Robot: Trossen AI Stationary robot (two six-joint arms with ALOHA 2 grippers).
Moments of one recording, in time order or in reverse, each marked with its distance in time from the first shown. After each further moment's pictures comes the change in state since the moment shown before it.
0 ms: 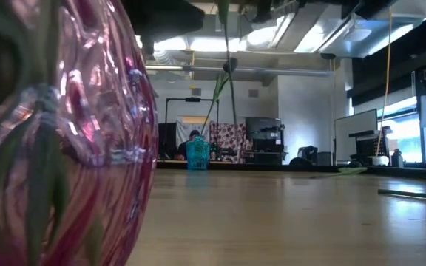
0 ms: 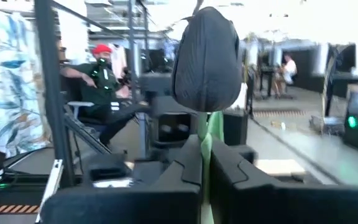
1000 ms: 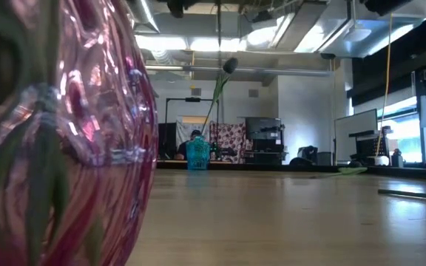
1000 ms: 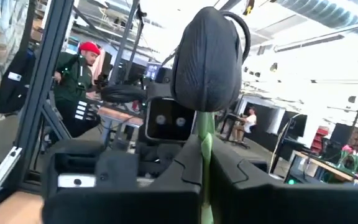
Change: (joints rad) left arm -0.023 0.120 0.189 0.015 0.126 0.222; right arm 0.190 0.119 -0.001 0.264 0.240 -0.413
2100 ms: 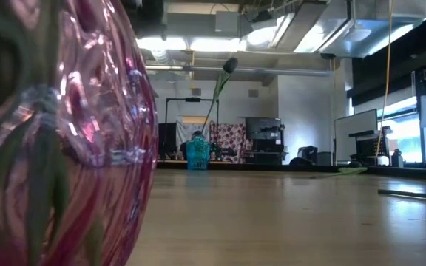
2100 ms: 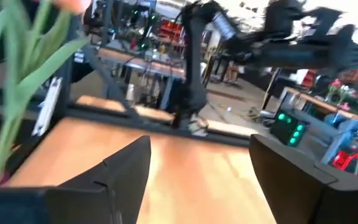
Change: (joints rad) left arm 0.684 -0.359 -0.152 0.063 -0.151 -0.200; right arm 0.389 0.009 -0.102 -0.155 0.532 0.125
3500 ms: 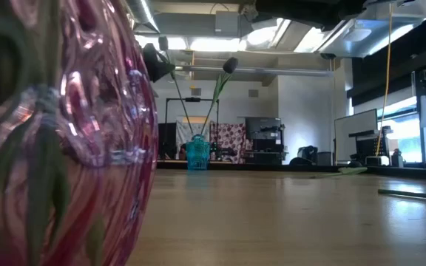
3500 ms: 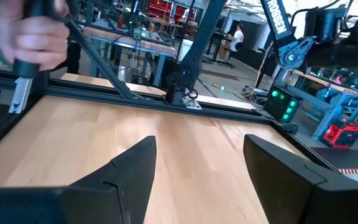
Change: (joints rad) left arm 0.623 0.565 0.225 0.378 0.981 -0.413; right arm -0.065 0.113 -0.002 0.002 0.002 0.116
